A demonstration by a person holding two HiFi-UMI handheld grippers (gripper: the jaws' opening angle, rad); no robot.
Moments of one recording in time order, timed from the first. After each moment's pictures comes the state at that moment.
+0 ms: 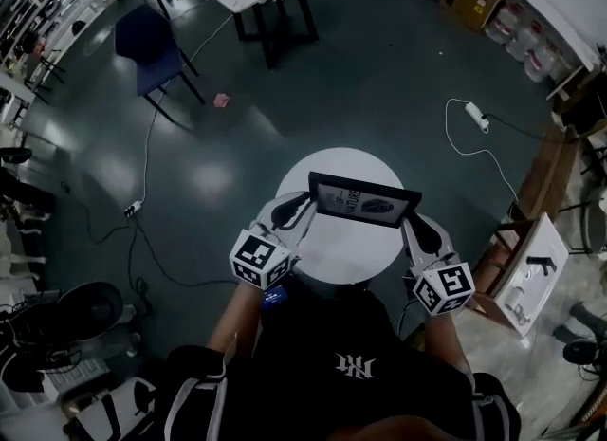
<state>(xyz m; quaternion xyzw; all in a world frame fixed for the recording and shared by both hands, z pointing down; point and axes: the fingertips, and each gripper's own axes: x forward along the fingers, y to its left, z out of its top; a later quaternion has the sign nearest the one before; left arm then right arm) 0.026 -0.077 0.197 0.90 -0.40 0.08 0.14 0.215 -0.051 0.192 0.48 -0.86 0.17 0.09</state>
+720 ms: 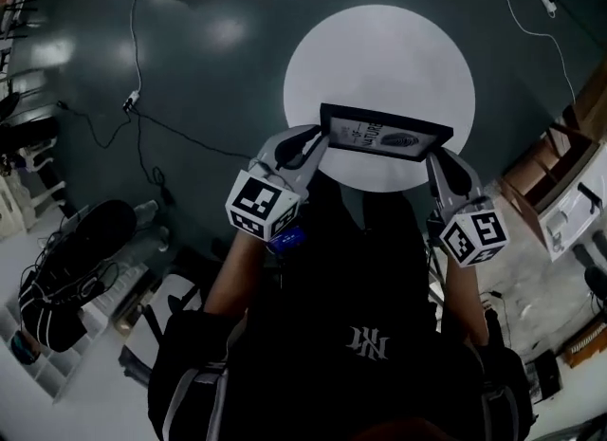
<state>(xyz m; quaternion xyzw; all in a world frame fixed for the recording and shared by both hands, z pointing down) -0.030 -0.028 0.388 0.86 -0.39 0.21 0.27 0.163 -0.016 0.396 0.43 -0.81 0.36 0.15</state>
